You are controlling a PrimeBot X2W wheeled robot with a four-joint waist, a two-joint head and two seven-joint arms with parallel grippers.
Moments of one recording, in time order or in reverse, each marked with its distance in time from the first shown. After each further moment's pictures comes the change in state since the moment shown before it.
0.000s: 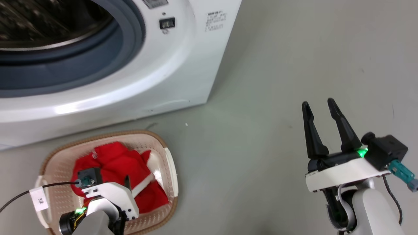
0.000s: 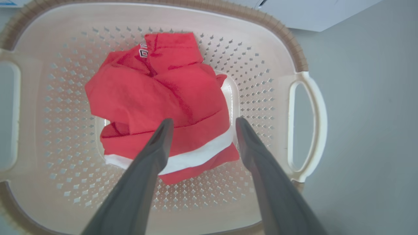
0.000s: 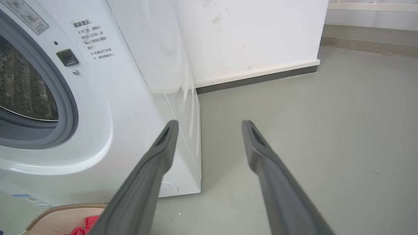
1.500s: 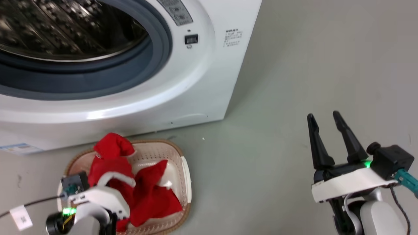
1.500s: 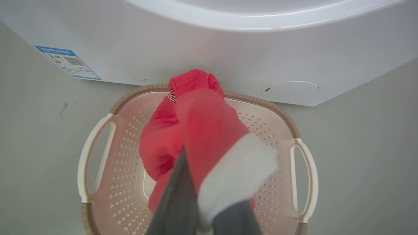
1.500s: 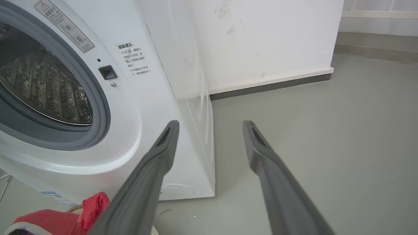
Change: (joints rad) left arm 0.247 0.018 0.055 -0.443 0.029 0.059 -0.016; right arm 0.106 0.000 -0.030 -0.091 -0.003 0.000 0.083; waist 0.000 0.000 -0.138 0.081
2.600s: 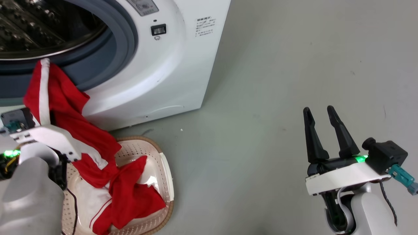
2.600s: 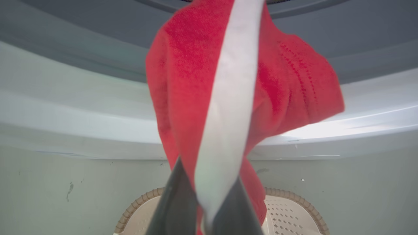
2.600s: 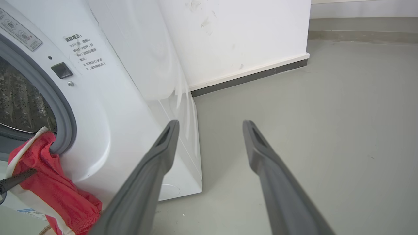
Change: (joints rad) left arm -0.416 0.200 0.018 0.250 0.044 -0.052 0.040; right arm -0.087 0.000 0.033 0.132 0.077 0.000 -0.109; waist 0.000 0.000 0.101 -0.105
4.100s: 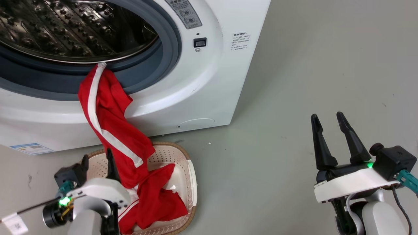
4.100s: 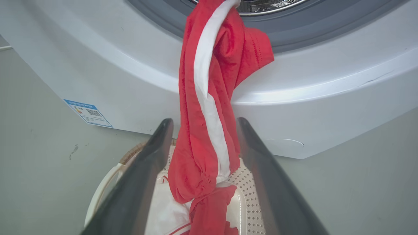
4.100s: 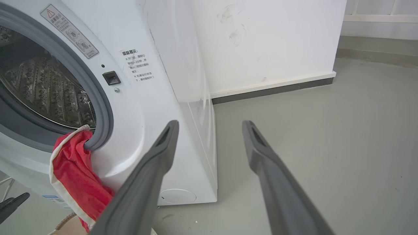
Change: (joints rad) left arm 0.465 -0.246 0.030 -0.505 -0.008 0.113 -0.071; right arm 0.075 0.000 -0.053 -0.114 -0.088 0.000 0.098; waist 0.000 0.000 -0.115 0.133
